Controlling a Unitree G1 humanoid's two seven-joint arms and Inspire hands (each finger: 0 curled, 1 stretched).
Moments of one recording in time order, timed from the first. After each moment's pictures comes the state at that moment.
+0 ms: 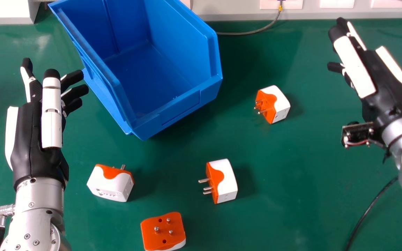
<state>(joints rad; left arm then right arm) 0.15 0.07 0.22 -0.44 -0.05 0.25 0.05 -0.22 -0.35 -0.10 -0.03 -0.01 0.23 0.22</state>
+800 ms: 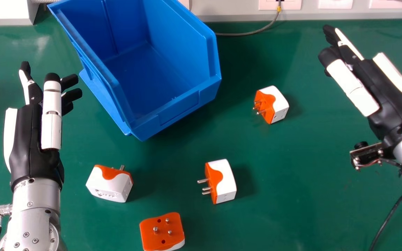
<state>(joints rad) 0.14 0.10 0.22 -0.40 -0.01 0.25 0.05 -0.14 -0.43 -0.10 -0.06 -0.07 0.10 0.31</state>
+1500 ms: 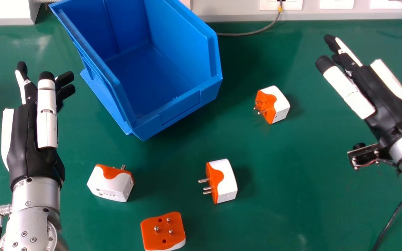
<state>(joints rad) 0.13 0.08 0.24 -0.40 -0.06 0.25 0.07 -0.19 -0.45 -0.07 0.06 -0.13 0.02 0.28</state>
